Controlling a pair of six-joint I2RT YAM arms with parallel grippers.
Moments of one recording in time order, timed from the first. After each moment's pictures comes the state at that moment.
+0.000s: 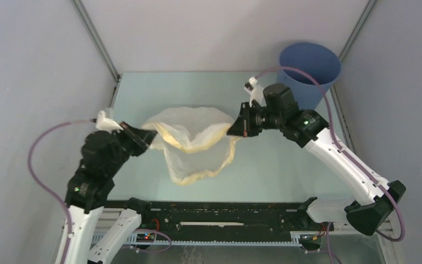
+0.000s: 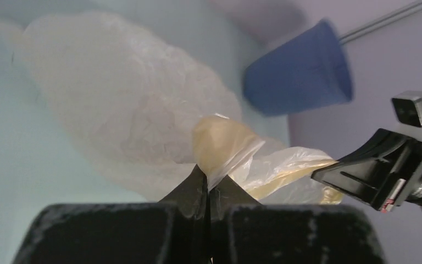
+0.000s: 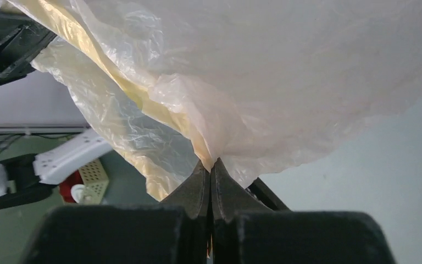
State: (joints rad) left arm -0.28 0.57 0.99 -0.79 0.05 -0.83; right arm 0.68 1.26 1.34 -0.70 -0.40 0.56
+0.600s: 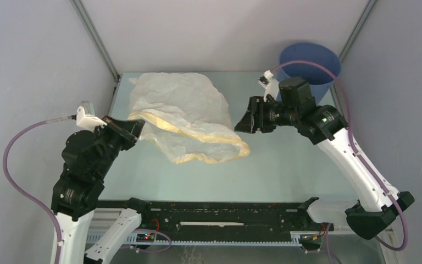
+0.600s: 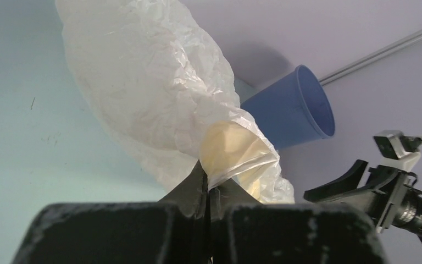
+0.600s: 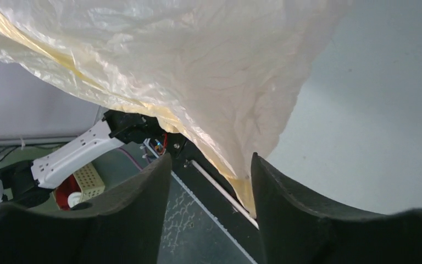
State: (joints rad) left arm -0.28 0.63 1.26 -0.80 -0.08 -0.80; right arm 0.60 1.25 1.52 -0.86 -0.41 0.53
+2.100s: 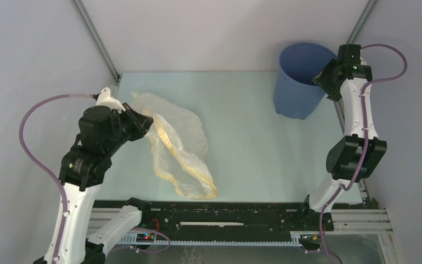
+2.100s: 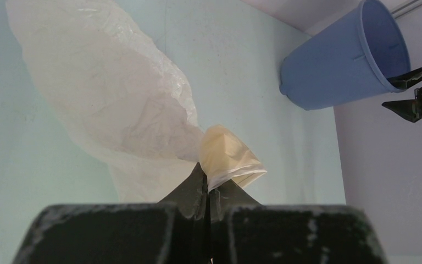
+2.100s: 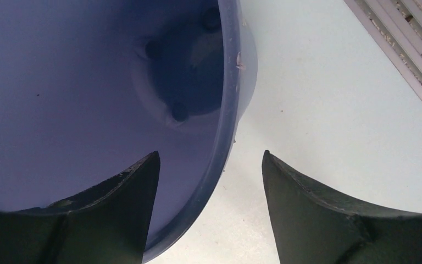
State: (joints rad) left arm -0.28 0.83 1.36 -0.93 -0.01 -0.60; right arm -0.20 1.77 1.88 -0.97 0.10 0.59
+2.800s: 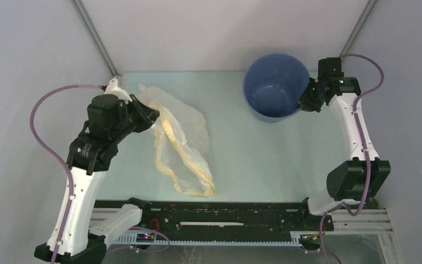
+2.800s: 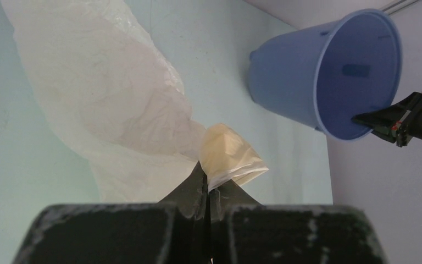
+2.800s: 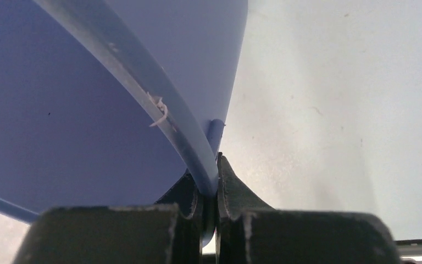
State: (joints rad) left arm -0.28 0.93 1.39 -0.87 0.04 -0.63; right arm -0.03 1.55 1.65 -1.06 -0.04 0.53
